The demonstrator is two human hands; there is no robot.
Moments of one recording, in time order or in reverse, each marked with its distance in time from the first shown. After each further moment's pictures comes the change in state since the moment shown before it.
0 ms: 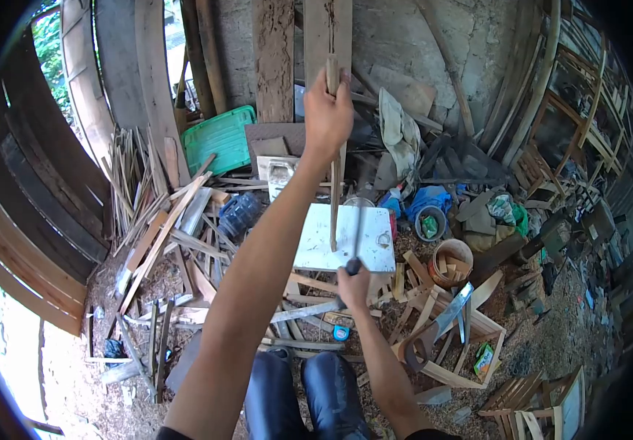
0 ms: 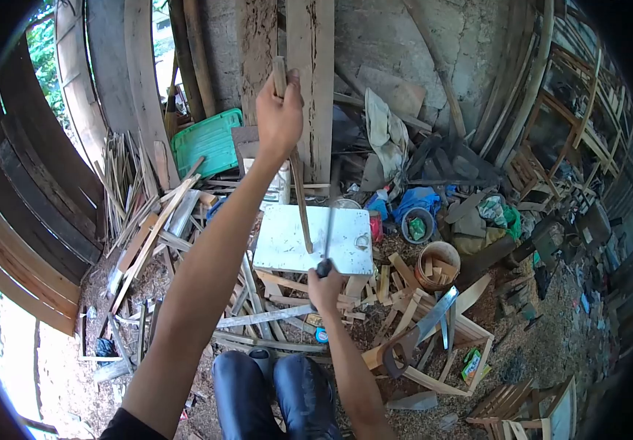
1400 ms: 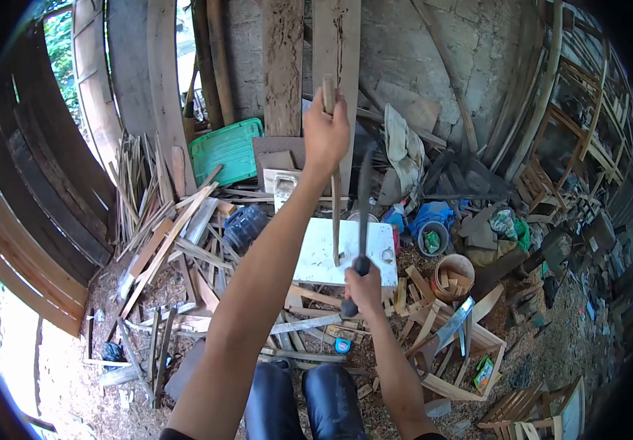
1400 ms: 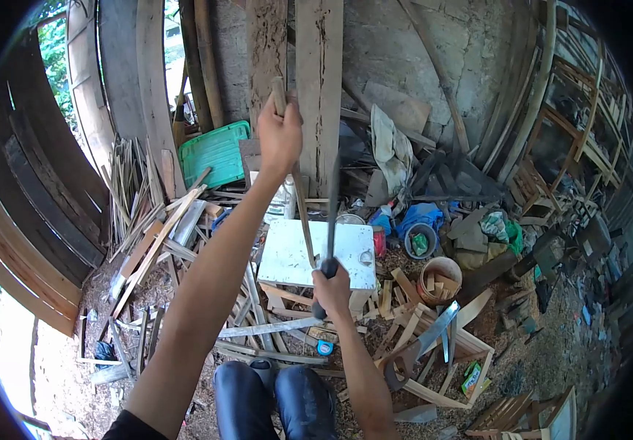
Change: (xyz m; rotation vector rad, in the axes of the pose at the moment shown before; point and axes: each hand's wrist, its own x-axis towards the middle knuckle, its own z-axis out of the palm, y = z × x) left_hand 0.006 -0.011 -0.010 -0.029 0.071 0.006; right_hand 0.008 -0.096 -0.031 0.374 -0.223 0.233
